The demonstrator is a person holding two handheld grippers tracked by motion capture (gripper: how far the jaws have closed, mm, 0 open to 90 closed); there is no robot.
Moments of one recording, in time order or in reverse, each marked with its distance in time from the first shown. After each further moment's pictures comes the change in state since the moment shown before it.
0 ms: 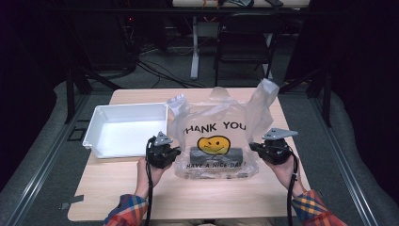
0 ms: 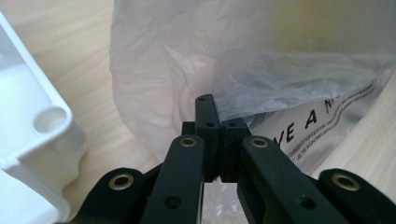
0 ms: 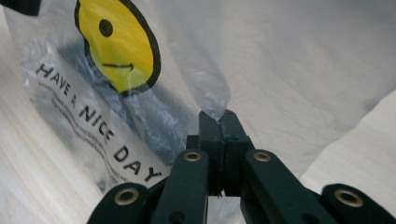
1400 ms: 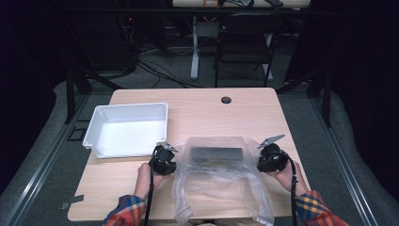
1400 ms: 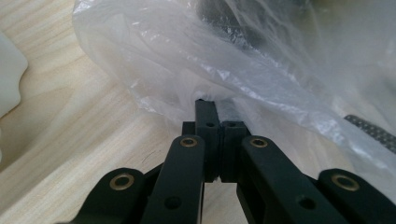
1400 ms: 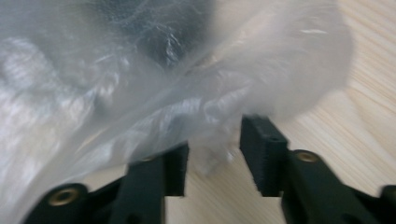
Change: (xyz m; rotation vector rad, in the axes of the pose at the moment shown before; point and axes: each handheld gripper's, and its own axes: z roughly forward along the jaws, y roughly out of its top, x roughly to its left) left arm 0.005 -0.023 0.027 0.303 -0.036 0.024; right arm -0.017 -0.033 0.025 0.323 0.065 0.020
